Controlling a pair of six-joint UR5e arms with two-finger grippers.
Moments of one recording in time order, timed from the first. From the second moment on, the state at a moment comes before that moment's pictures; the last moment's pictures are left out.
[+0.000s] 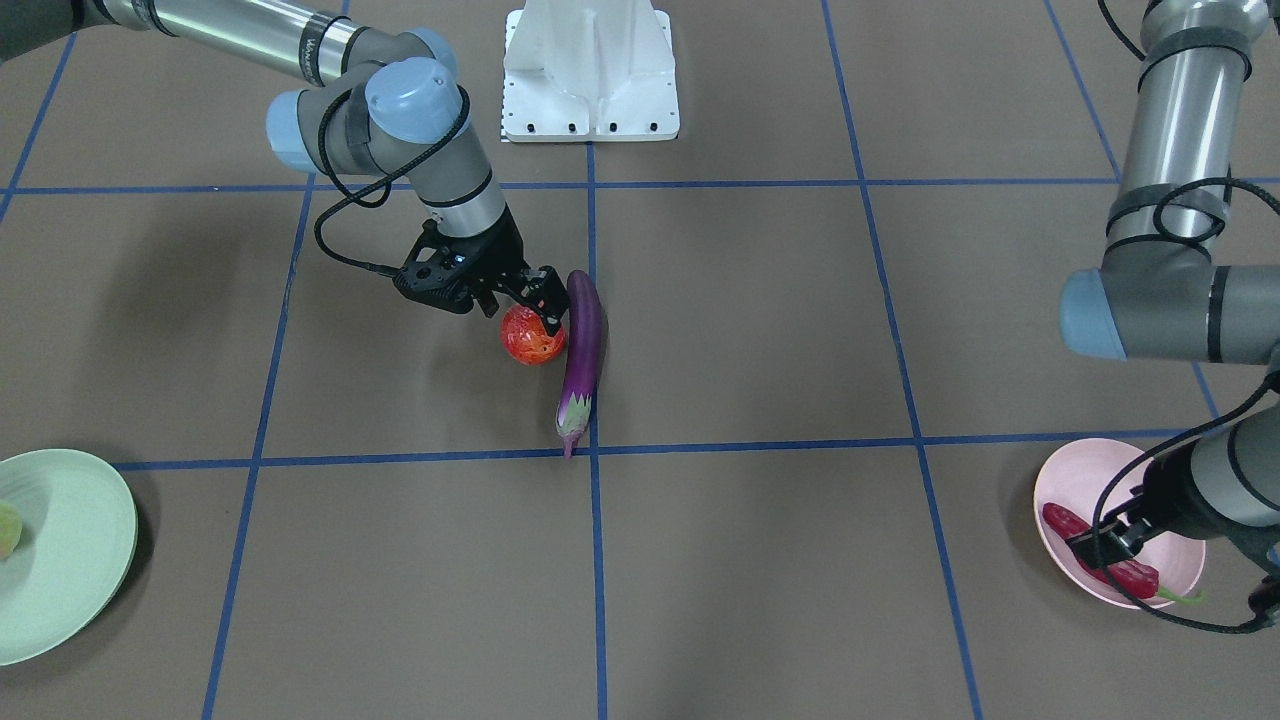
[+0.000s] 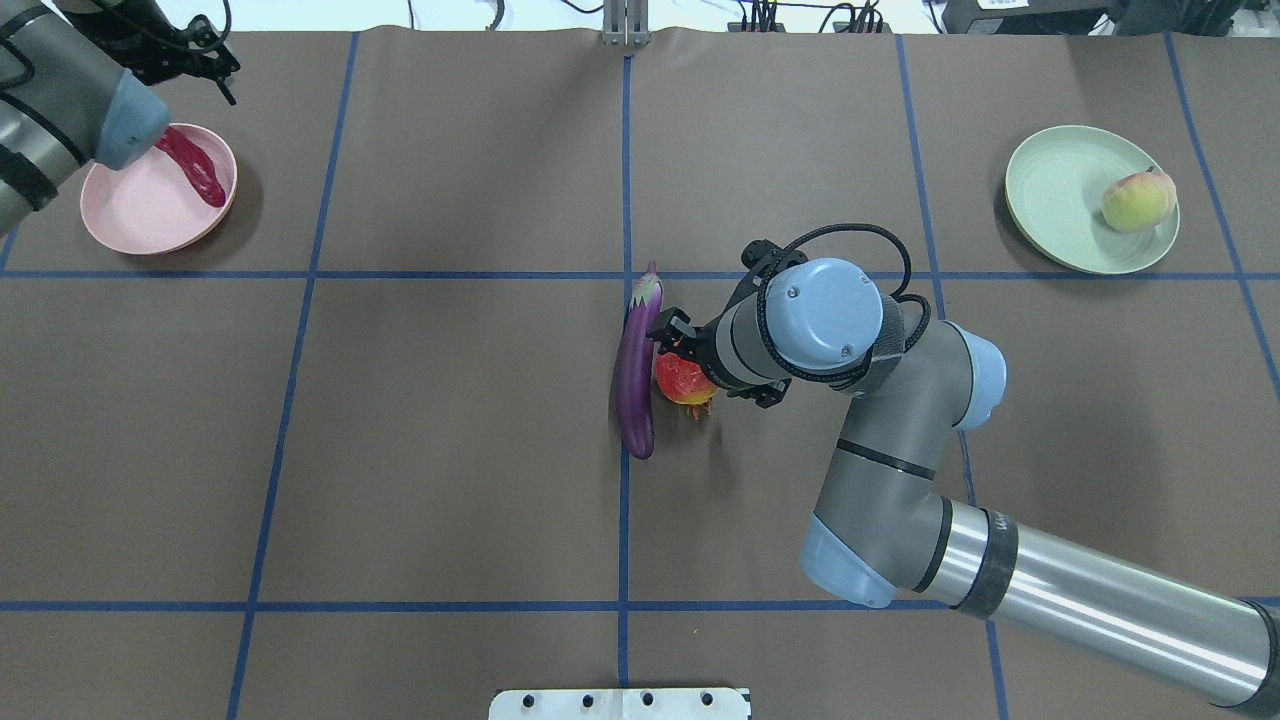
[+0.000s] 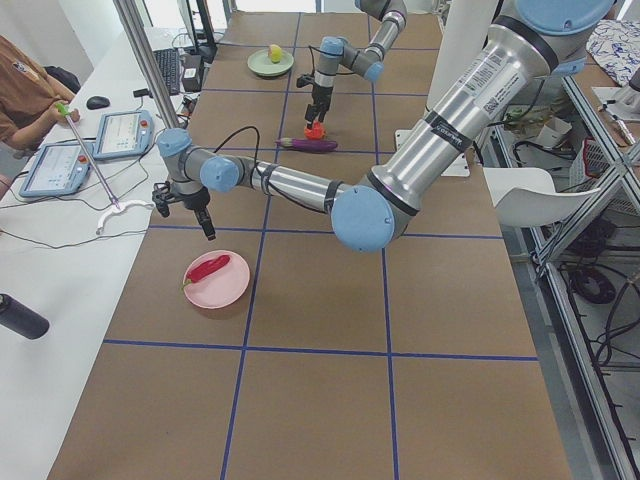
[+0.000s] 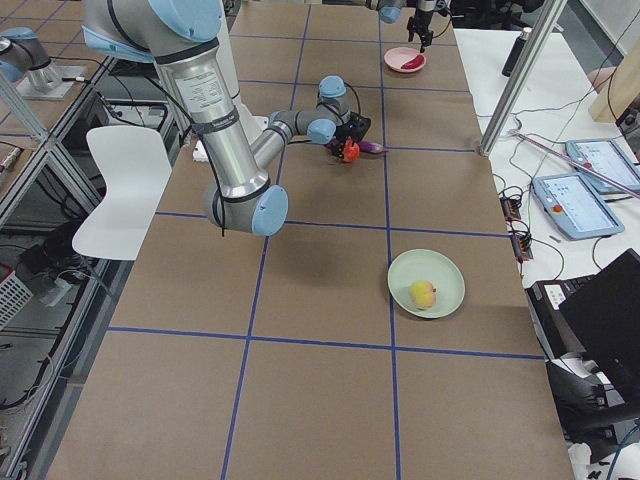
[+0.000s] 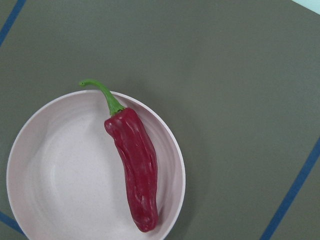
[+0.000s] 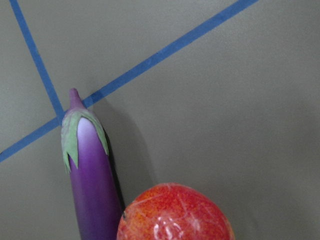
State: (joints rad) left arm -1.16 -2.27 -1.13 -1.67 -2.24 -1.08; right arm 0.50 -1.01 1.64 -1.22 1.77 1.78
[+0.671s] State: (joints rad) left arm -0.89 -2.36 -1.34 -1.67 -2.30 -1.48; right arm 0.49 -1.01 1.64 -1.22 1.77 1.79
